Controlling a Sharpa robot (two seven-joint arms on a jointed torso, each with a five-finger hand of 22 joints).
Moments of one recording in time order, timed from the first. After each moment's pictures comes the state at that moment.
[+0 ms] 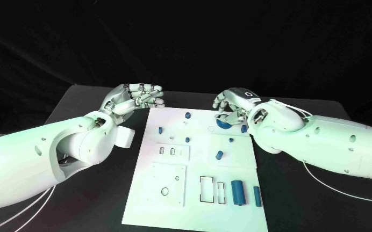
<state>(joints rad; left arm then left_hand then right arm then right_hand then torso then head) 1.22 -0.96 -0.02 1.65 -0.08 -0.30 0.43 1.42 -0.18 0.54 0.15 0.06 0.88 0.22 0.25 0.16 1.03 0.18 0.09 0.06 1.03 0.13 0.31 0.24 0.17 0.90 0.23 0.37 0.15 1.31 -0.81 -0.15 1.52 -1.54 -0.48 -0.24 1.34 -0.28 0.47 0.15 0.22 0.97 0.15 0.21 0.39 1.29 0.07 0.16 0.16 1.47 0.00 1.43 1.18 0.12 1.29 0.10 1.22 1.09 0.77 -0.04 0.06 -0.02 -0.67</state>
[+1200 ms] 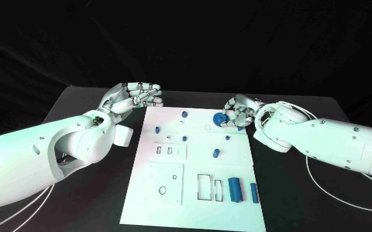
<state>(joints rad) 1.22 -0.95 -0.02 1.64 -0.08 -0.29 0.42 1.42 -0.18 0.54 0.15 0.06 0.88 0.22 0.25 0.16 1.03 0.18 0.09 0.06 1.03 0.13 0.31 0.25 0.17 0.90 0.23 0.37 0.15 1.28 -0.80 -0.15 1.43 -1.23 -0.38 -0.25 1.46 -0.19 0.03 0.29 0.23 0.86 0.14 0.26 0.45 1.44 0.06 1.33 1.31 1.47 -0.02 1.53 1.31 0.10 1.36 0.09 1.29 1.23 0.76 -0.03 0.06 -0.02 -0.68</state>
